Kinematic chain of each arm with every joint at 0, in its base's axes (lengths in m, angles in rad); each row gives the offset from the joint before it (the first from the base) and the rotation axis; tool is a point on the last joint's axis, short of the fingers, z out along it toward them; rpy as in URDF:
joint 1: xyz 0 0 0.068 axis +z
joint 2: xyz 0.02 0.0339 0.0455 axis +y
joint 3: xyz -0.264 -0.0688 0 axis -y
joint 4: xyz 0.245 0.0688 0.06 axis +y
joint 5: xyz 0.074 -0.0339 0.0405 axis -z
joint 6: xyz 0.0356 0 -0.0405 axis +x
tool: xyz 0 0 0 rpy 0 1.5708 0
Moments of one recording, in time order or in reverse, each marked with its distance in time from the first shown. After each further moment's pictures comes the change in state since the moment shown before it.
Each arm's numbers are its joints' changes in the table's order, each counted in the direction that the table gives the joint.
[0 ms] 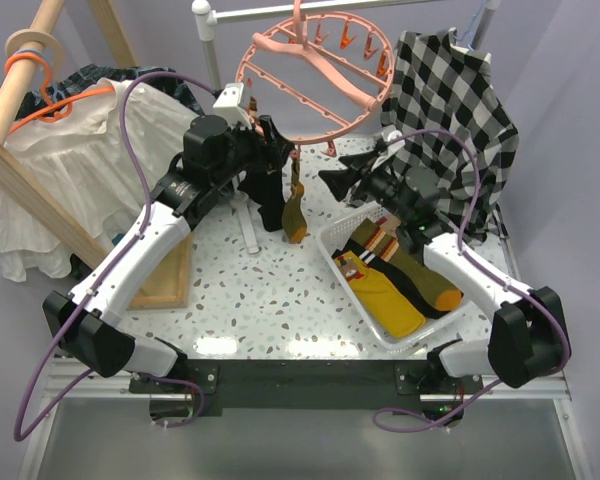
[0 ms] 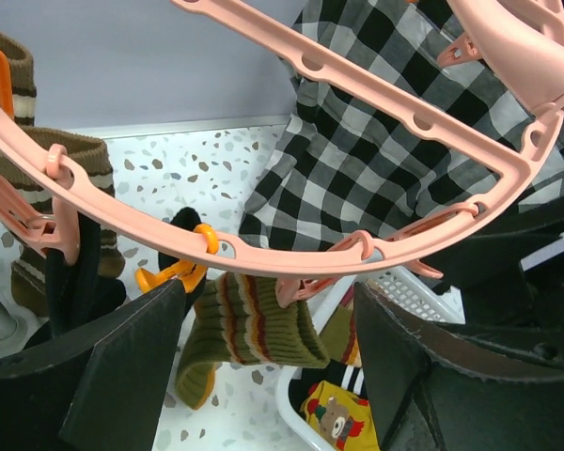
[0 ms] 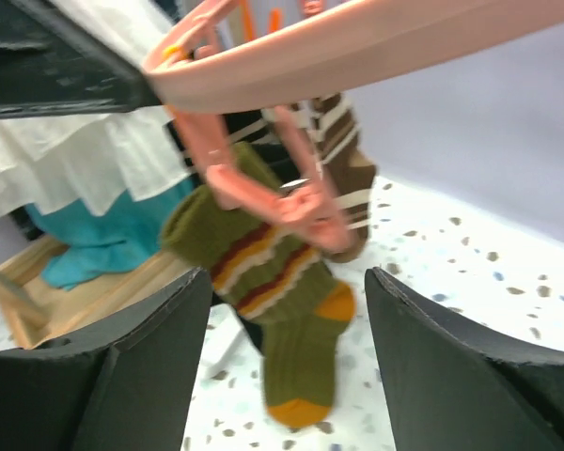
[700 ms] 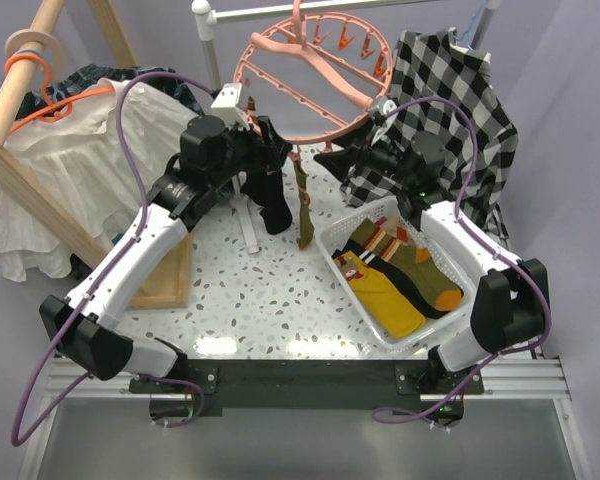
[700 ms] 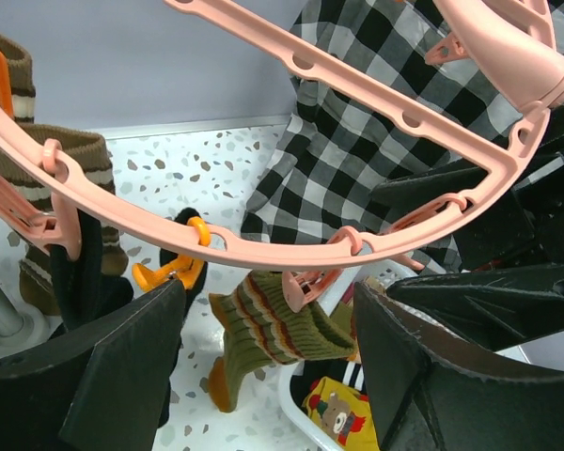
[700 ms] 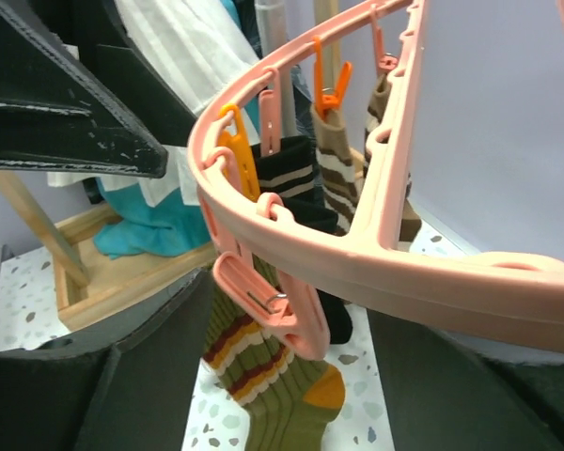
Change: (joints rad) left arm 0.000 -0.016 0.000 0.013 0.000 0.010; right arm -0.116 0.186 0.264 0.013 -0.369 -0.014
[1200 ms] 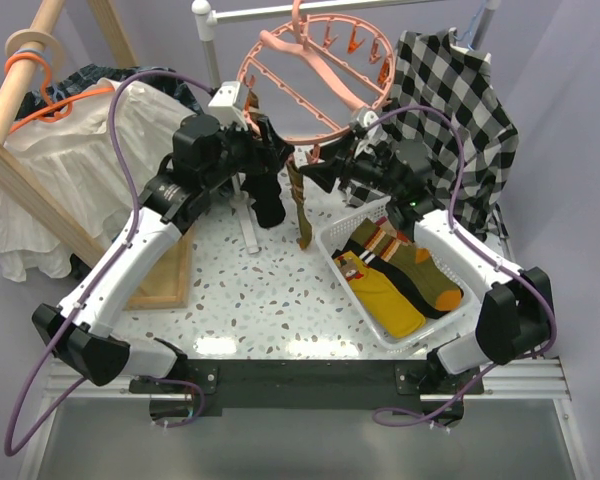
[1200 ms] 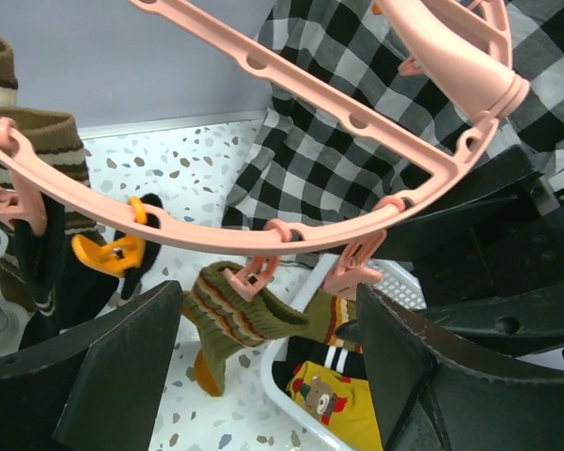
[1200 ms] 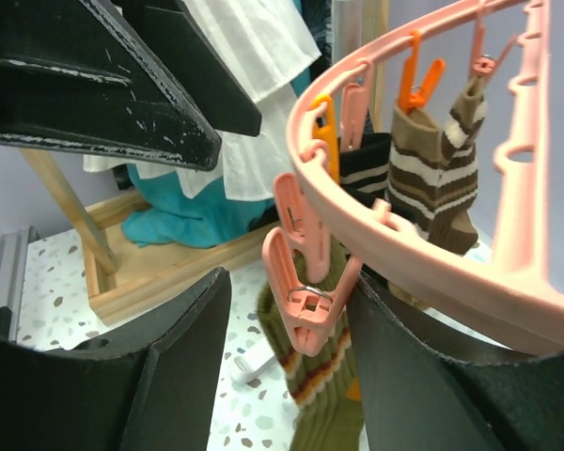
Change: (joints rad) left arm -0.010 -0.027 0.039 0.063 0.041 -0.002; right arm 0.099 -0.050 -0.024 0.049 0.034 -0.036
